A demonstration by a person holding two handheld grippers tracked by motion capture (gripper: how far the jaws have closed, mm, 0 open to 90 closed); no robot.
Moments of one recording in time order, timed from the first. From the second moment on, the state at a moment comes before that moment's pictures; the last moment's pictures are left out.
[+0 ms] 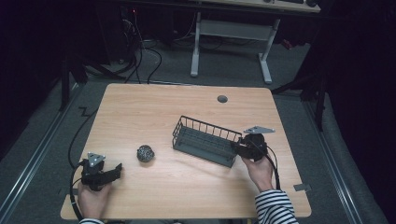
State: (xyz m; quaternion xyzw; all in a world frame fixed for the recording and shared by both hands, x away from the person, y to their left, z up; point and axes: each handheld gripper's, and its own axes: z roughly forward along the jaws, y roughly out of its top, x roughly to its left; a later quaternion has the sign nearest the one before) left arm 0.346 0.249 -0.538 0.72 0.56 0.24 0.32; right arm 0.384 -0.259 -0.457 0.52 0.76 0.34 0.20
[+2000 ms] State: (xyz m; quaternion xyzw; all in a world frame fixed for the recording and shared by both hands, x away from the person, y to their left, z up) left arm 0.346 0.249 -0.538 0.72 0.56 0.24 0.32; right arm 0.336 -0.331 -0.499 0.58 0.68 0.36 0.27
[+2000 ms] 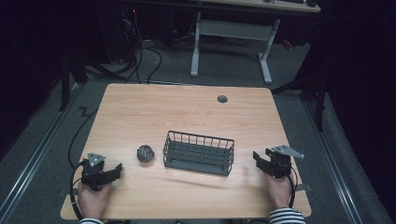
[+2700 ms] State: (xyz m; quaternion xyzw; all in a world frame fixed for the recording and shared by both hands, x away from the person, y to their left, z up) left arm 0.346 0.252 -0.523 0.71 0.55 0.19 0.39; right arm 0.344 -0.333 -0.530 0.59 0.71 0.30 0.26
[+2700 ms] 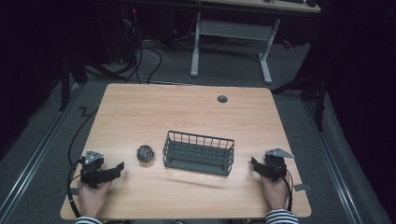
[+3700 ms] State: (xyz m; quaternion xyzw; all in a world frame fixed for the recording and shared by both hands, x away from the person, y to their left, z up) left arm 0.370 0.172 -0.504 0.78 0.47 0.16 0.38; right arm 0.344 -0.333 -0.530 0.58 0.71 0.30 0.26
